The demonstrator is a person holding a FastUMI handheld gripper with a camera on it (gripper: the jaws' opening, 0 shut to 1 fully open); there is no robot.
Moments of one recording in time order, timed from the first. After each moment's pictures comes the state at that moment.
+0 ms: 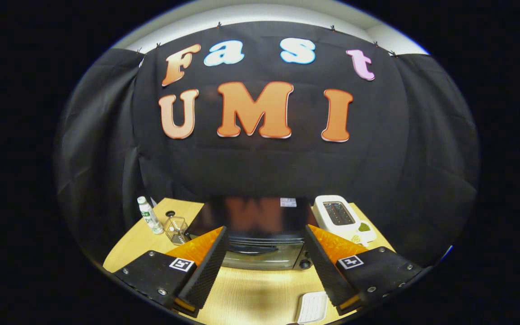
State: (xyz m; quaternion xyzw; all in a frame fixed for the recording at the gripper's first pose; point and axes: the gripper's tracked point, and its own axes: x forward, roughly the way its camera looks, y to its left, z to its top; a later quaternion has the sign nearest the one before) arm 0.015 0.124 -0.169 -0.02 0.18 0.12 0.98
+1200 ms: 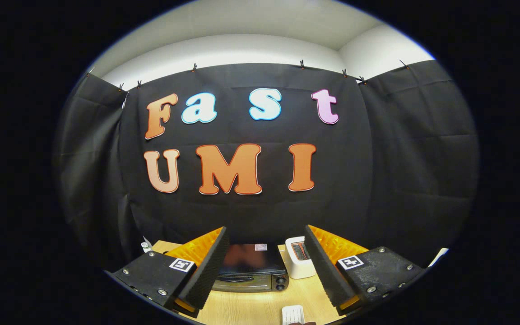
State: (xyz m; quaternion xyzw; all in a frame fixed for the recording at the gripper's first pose) arm -0.010 0.062 -0.036 0.03 0.07 0.05 1.00
